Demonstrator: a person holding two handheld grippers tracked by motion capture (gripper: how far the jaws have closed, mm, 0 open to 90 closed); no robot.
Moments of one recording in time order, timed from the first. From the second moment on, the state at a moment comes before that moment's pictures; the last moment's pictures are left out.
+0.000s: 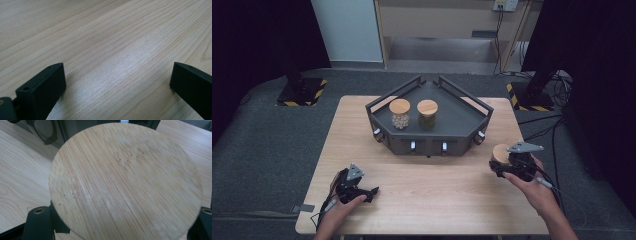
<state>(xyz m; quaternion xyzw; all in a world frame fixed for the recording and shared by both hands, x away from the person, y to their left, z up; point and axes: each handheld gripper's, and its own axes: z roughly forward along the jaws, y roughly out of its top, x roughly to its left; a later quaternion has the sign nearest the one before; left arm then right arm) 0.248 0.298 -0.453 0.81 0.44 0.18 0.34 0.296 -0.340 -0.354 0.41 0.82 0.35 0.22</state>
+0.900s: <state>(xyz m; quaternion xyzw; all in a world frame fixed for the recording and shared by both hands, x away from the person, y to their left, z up) 0.248 0.298 -0.453 0.81 0.44 0.18 0.34 0.297 -0.308 -0.312 0.39 0.83 0.35 0.20</state>
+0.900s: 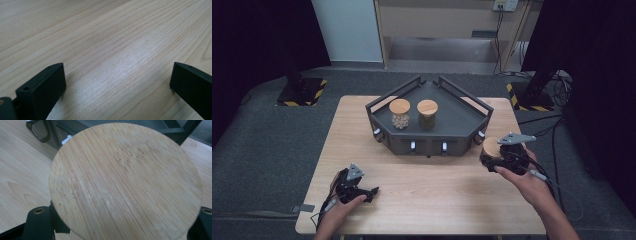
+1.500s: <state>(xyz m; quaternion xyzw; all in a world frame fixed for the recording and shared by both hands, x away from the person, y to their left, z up) 0.248 0.298 -0.453 0.81 0.44 0.18 0.34 0.308 -0.281 -0.298 0.36 0.84 0.36 0.20</state>
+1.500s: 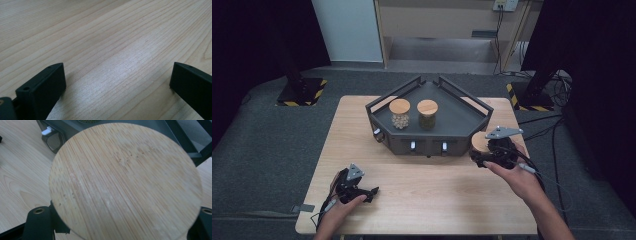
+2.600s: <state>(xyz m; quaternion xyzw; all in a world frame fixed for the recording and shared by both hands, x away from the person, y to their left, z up) 0.248 0.298 -0.453 0.81 0.44 0.18 0.34 0.341 -0.262 -0.271 0.37 0.83 0.36 0.21</state>
